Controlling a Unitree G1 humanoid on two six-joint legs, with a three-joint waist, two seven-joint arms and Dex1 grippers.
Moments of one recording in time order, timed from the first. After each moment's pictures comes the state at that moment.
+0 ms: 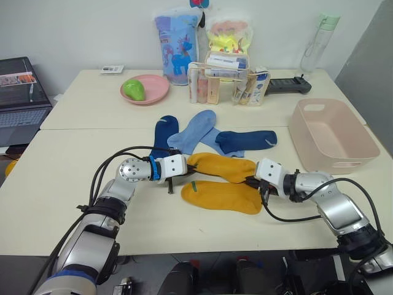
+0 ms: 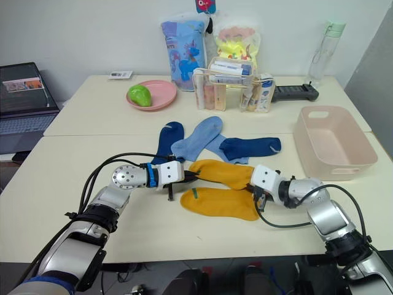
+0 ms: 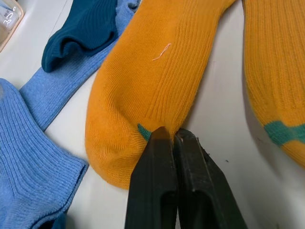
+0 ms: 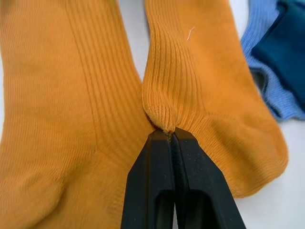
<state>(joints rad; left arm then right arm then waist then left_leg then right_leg) -0.68 0.49 -0.25 0.76 0.09 -0.51 -1.02 -0.37 -0.66 0.26 -0.12 0.06 0.36 0.89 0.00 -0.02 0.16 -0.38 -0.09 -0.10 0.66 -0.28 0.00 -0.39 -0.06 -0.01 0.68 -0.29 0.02</state>
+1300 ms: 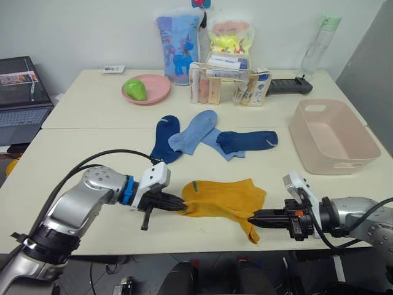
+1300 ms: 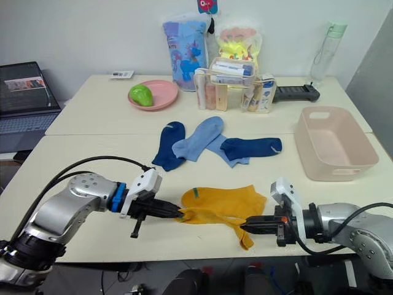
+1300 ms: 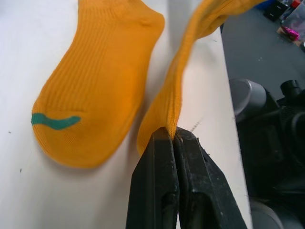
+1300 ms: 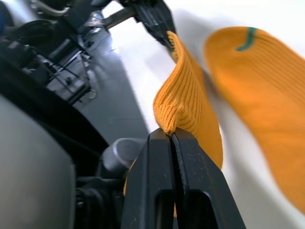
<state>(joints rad) -0.38 0.83 -0.23 -0.18 -0.40 0.54 -1.31 -0.10 -0.82 -0.06 -0.58 0.88 1.06 0.89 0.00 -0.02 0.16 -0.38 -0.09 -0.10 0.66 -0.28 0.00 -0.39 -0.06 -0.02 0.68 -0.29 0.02</state>
